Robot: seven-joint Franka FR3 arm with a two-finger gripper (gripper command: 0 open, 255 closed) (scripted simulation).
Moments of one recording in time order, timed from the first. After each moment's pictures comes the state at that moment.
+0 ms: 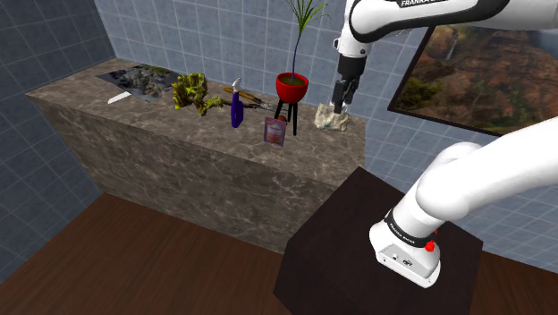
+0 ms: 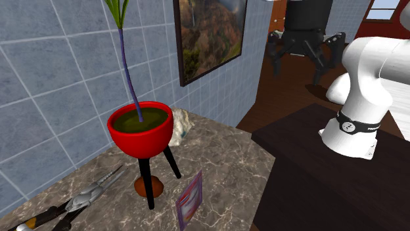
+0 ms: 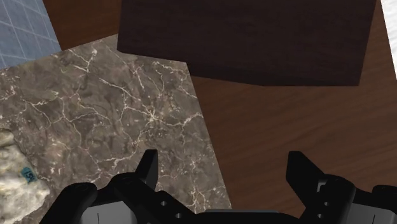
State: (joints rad) arm -0.07 -0.50 -0.13 -2.42 -0.06 1.77 -0.29
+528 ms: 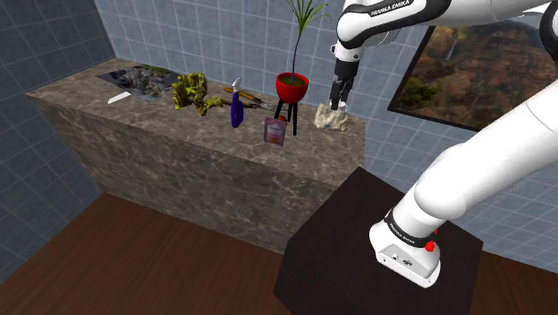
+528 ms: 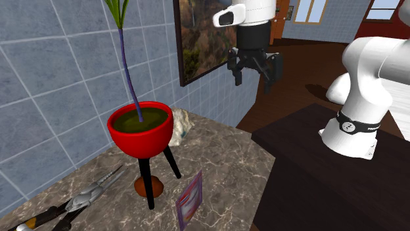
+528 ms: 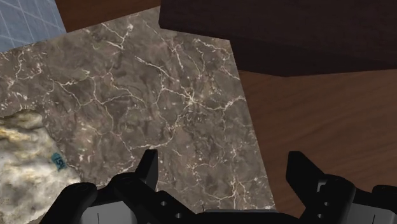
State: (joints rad) arm -0.11 -0.25 -0.25 -2.30 -0.08 1.91 -0.46
